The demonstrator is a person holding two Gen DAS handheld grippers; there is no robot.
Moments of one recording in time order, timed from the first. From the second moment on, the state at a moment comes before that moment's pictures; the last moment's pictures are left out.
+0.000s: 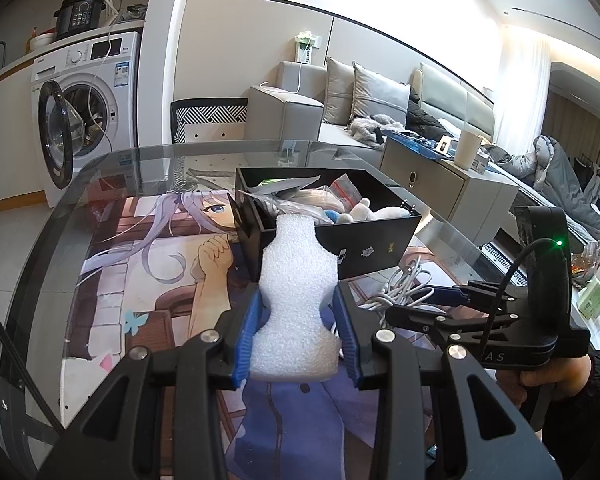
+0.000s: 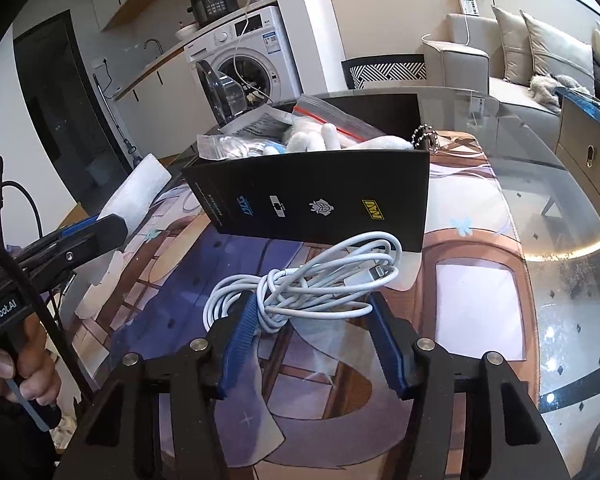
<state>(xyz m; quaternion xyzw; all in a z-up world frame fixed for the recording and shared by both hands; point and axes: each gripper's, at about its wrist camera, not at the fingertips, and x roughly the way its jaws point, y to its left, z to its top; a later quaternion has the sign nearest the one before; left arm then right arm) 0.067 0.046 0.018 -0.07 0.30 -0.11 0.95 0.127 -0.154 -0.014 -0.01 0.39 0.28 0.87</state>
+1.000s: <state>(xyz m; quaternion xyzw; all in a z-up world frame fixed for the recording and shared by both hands) 0.066 0.046 0.020 -0.07 0.30 -0.11 0.95 0.135 -0.145 -0.019 0.00 0.40 0.28 0.87</state>
